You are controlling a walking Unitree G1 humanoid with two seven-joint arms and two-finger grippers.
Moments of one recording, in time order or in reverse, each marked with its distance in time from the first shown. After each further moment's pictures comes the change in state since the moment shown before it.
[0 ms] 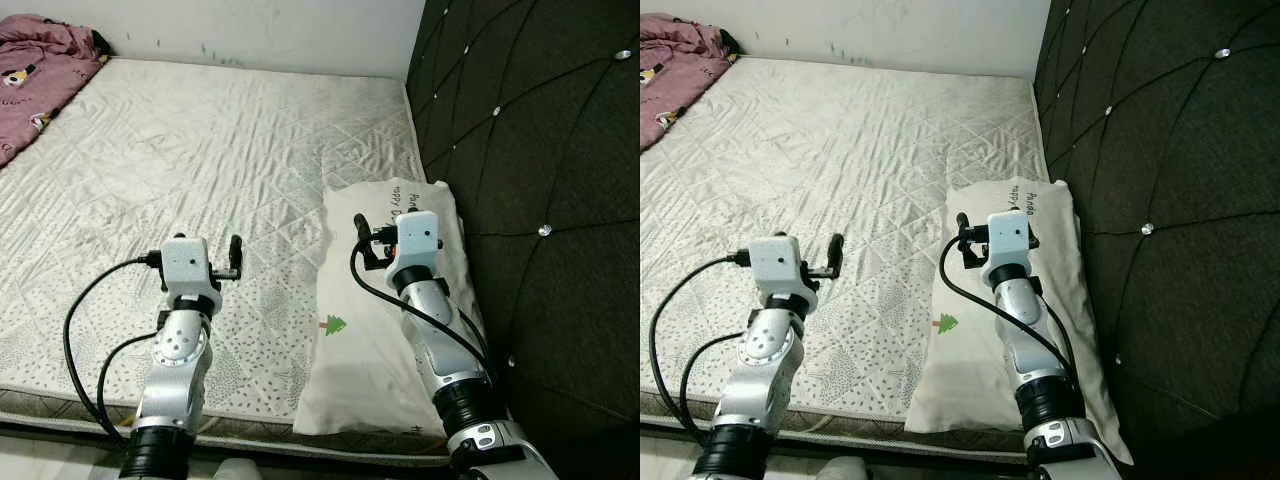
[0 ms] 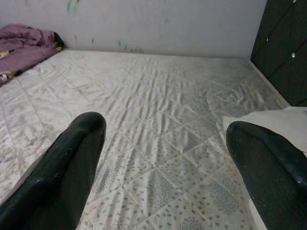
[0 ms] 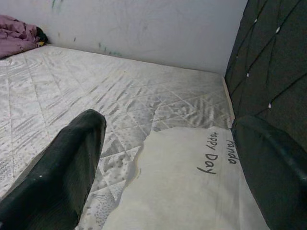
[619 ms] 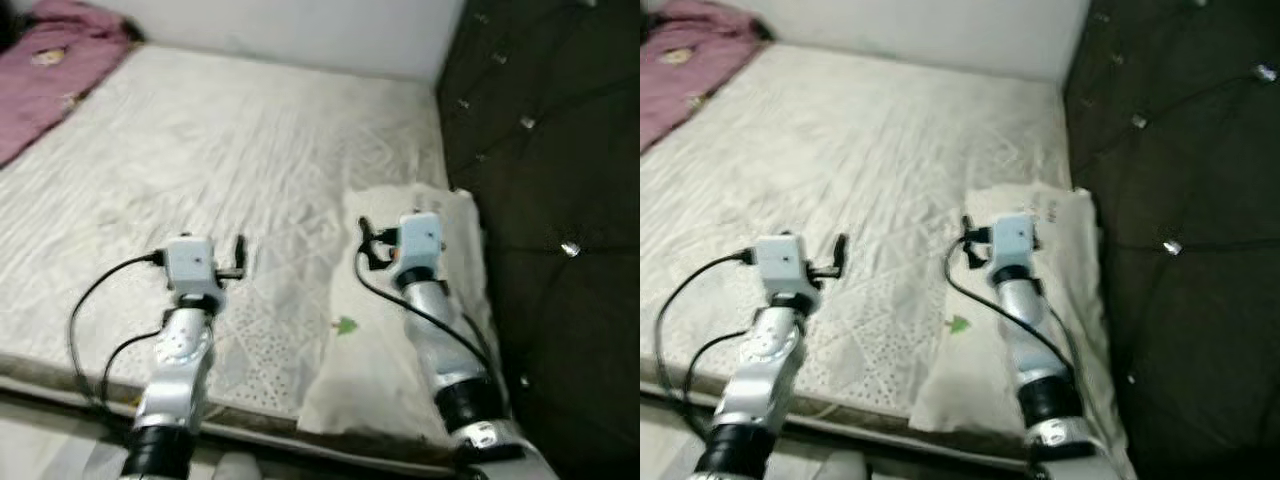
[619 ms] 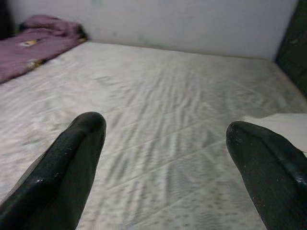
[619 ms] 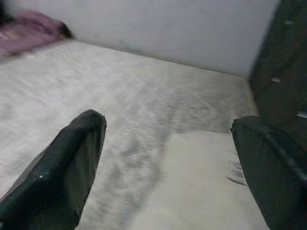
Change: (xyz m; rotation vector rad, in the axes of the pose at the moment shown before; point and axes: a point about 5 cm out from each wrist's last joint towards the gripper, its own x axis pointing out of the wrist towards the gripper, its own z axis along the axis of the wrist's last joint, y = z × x) left arm 0.000 0.000 -0.001 0.001 0.008 -0.003; right arm 0.003 0.008 0.000 0.011 0.006 0.020
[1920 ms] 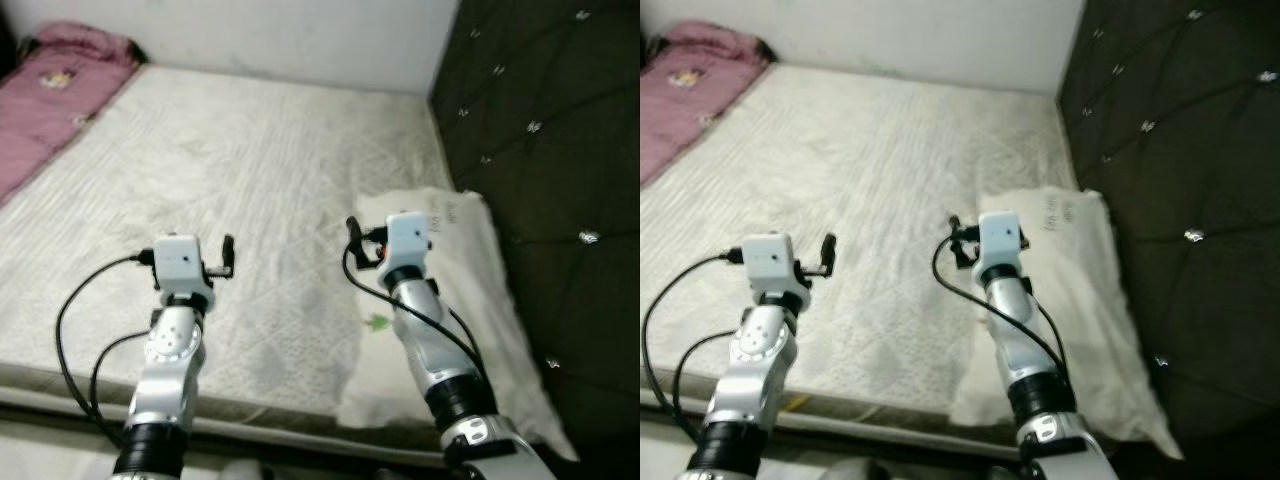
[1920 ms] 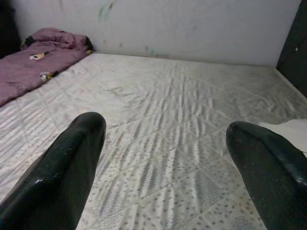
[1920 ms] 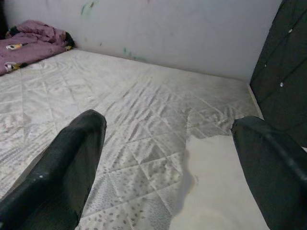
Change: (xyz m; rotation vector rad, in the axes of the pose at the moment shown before) left arm 0.004 0.002 0.003 -0.004 0.002 0.010; right arm 0.004 -0.003 -0.001 -0.007 0.013 -0.010
